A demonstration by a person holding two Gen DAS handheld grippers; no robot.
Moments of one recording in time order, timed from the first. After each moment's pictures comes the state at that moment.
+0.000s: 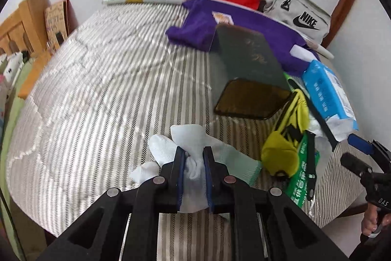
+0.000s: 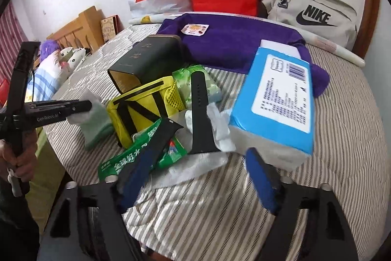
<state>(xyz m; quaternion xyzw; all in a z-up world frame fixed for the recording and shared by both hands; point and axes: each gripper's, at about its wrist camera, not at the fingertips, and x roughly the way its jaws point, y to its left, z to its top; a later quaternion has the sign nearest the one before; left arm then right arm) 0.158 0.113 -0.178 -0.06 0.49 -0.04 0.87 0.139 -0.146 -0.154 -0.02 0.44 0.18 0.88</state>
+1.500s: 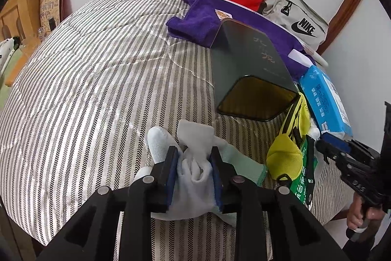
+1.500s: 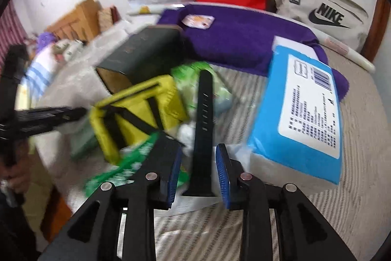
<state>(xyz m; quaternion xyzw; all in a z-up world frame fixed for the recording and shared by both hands) 0.164 0.126 -0.192 -0.11 0.49 -0.07 0.86 0.172 -0.125 -0.176 -0.05 0.46 0.16 0.87</state>
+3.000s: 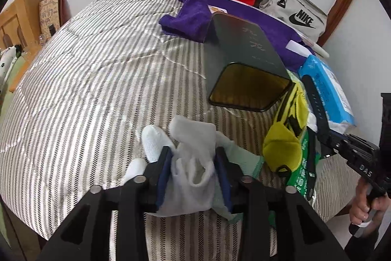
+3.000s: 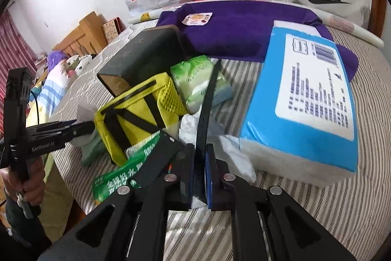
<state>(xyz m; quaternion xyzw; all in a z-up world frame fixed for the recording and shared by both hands) 0.156 0.111 -0.191 -0.08 0.49 -0.07 0.87 0.173 -0.144 -0.186 0.03 0.46 0.21 0.87</state>
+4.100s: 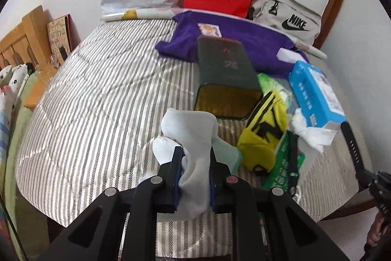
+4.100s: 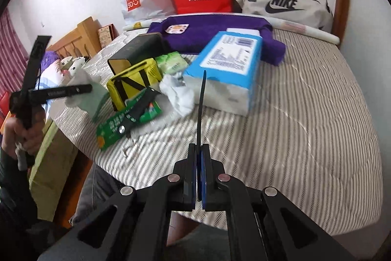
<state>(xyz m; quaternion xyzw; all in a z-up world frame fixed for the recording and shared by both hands) 0.131 0.086 -0.148 -0.04 0.46 -0.03 0.89 0.065 -0.226 -0.152 0.01 0.43 0.16 0.89</state>
